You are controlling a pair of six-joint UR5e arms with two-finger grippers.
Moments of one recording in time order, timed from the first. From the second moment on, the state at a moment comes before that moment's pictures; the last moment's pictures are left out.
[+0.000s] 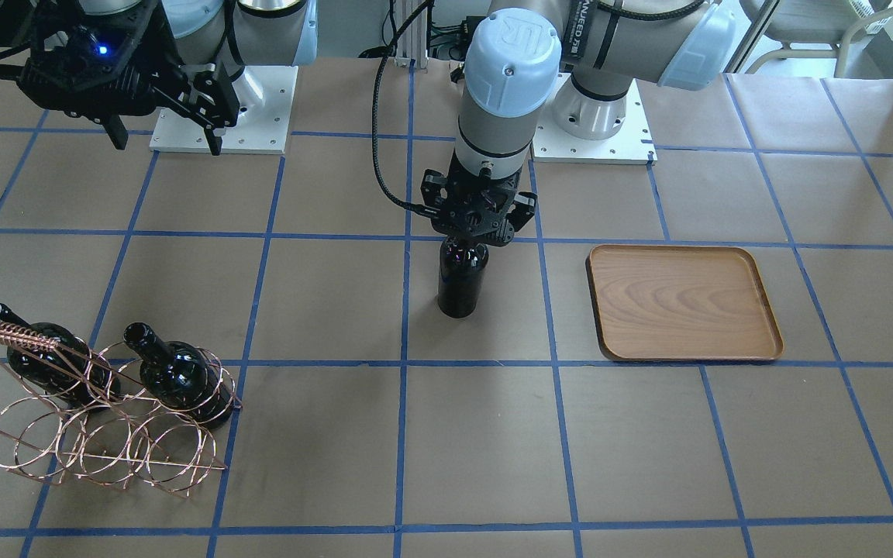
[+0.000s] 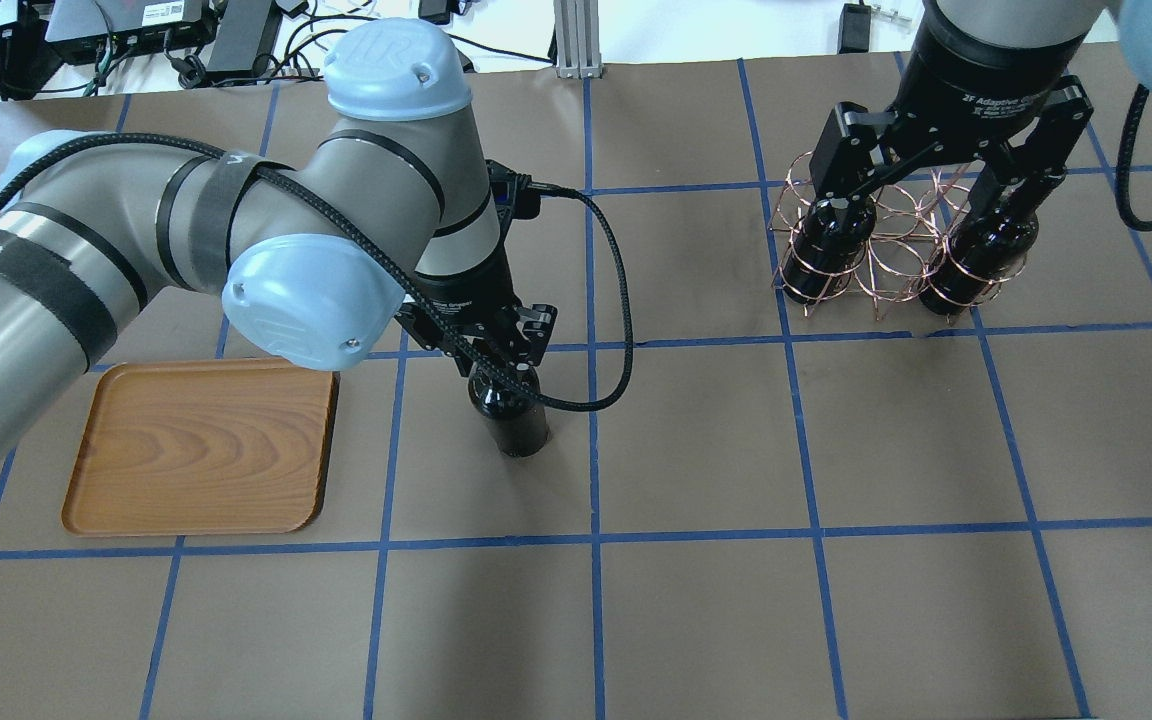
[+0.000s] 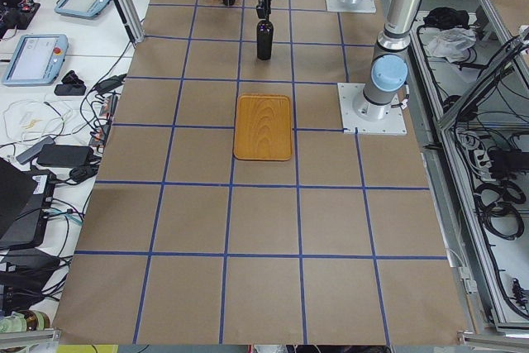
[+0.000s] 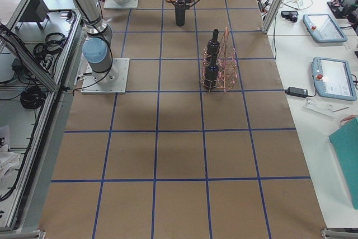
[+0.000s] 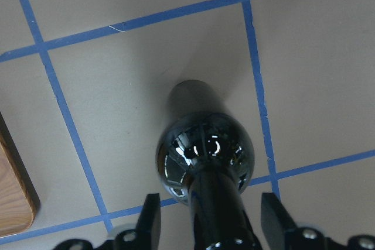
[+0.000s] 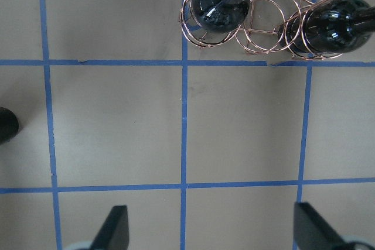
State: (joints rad) left arm -1.87 -1.71 -1.71 -1.43 1.51 -0.06; right arm 1.62 -1.61 1.48 -1.43 -1.65 0.04
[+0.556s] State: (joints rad) left arm -1.86 -1.69 -1.69 -1.45 1.53 -0.06; right arm 1.62 -1.61 1.48 -1.44 -1.65 0.04
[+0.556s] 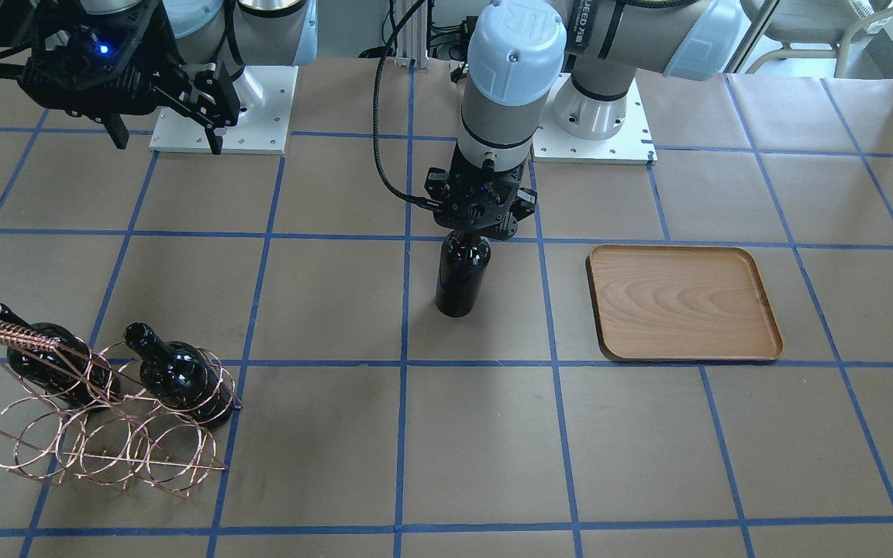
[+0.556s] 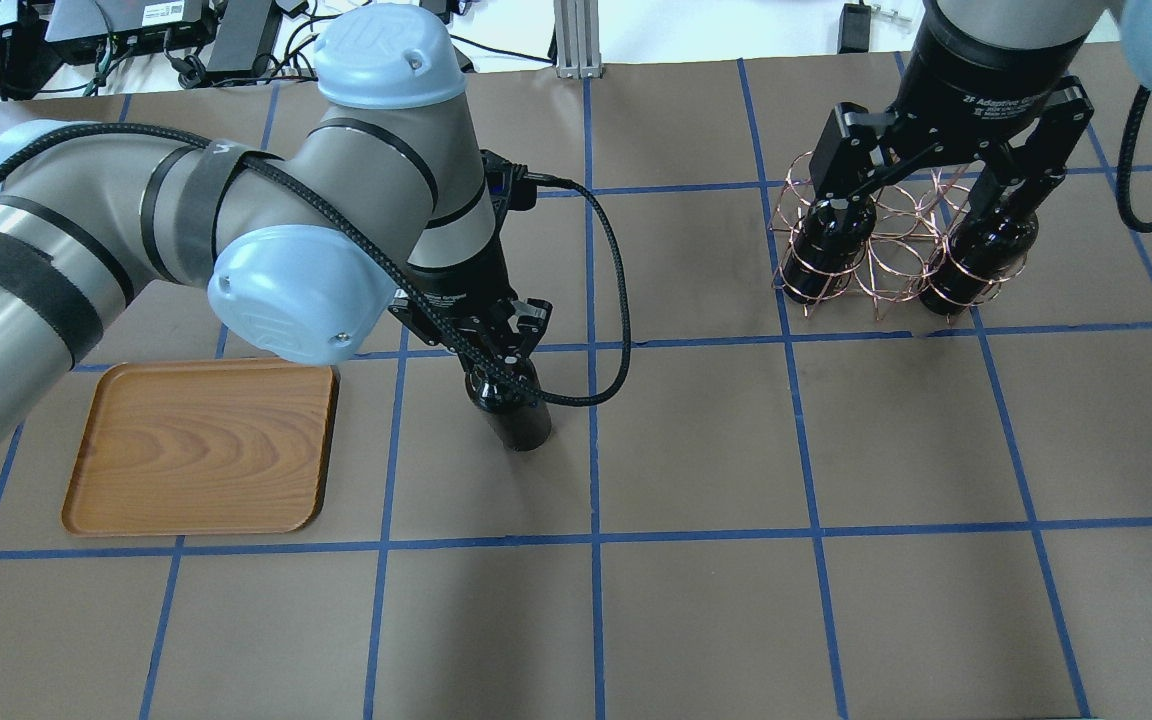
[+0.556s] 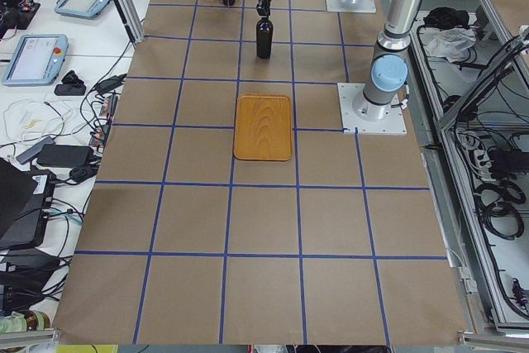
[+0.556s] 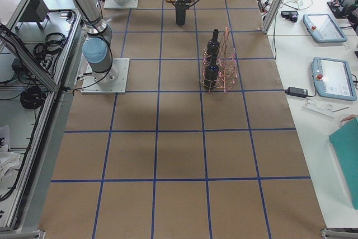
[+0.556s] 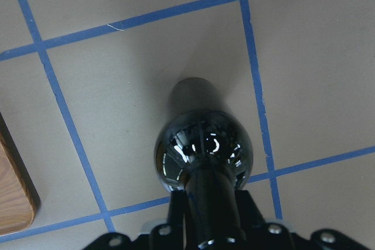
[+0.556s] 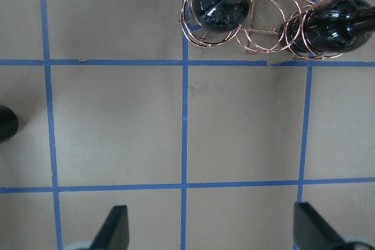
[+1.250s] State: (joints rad) left arm -1.58 -1.64 -1.55 -1.60 1.66 0.14; right arm 1.62 -1.62 1.48 -1.43 -1.65 0.04
